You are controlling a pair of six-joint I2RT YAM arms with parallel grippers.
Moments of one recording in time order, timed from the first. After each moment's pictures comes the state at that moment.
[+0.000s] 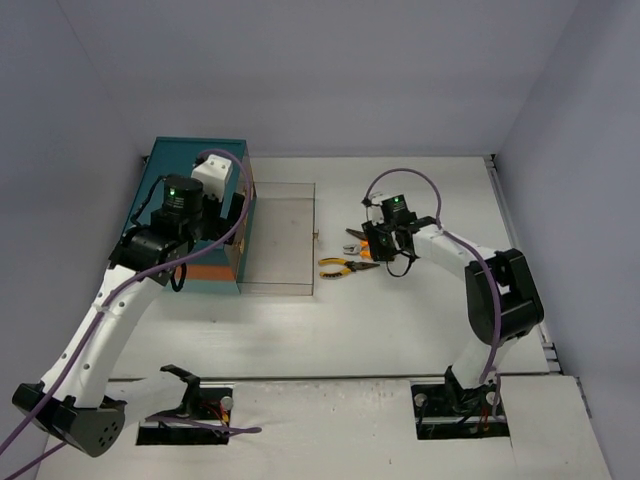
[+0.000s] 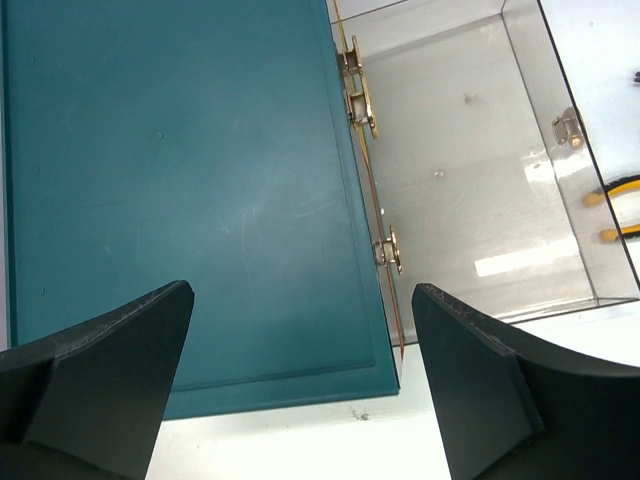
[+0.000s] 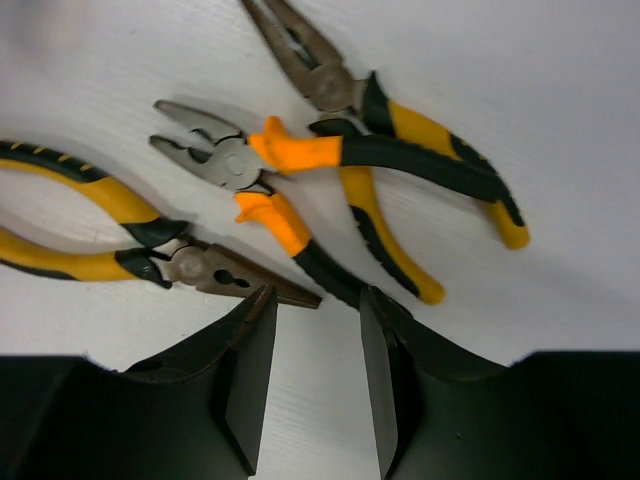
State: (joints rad) left arm -0.39 1.12 1.34 -0.77 -0.26 0.09; right arm 0.36 1.70 1.05 -0.30 -0.06 -0.01
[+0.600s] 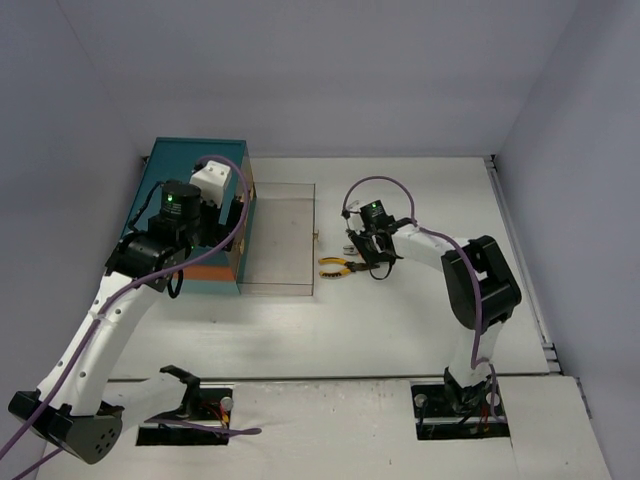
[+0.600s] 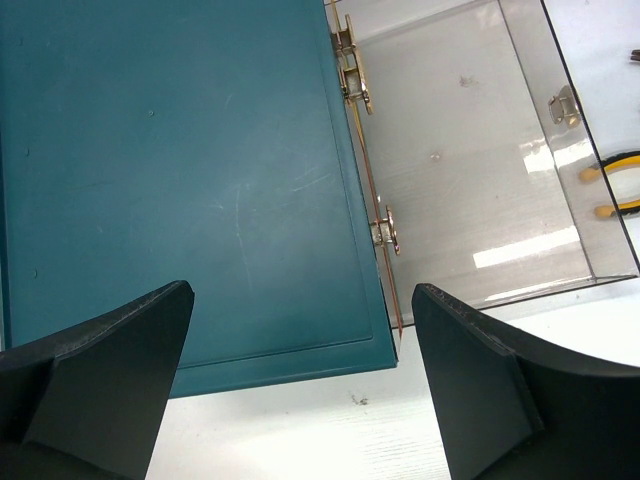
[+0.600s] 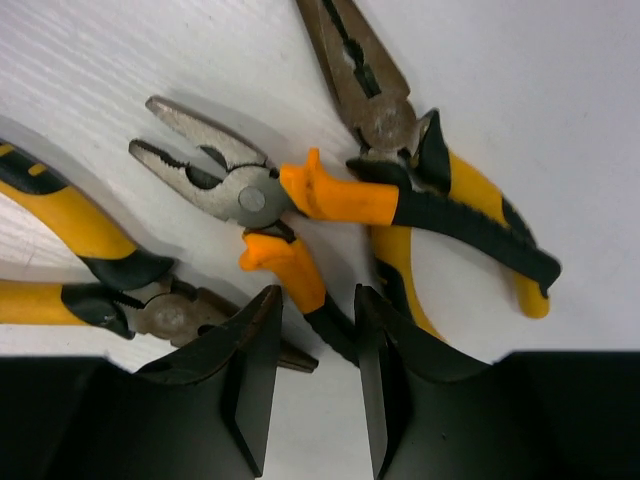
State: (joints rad) left arm -0.39 1.08 1.31 -0.80 -0.25 0.09; right arm 0.47 1.84 1.10 -0.30 0.09 -0.18
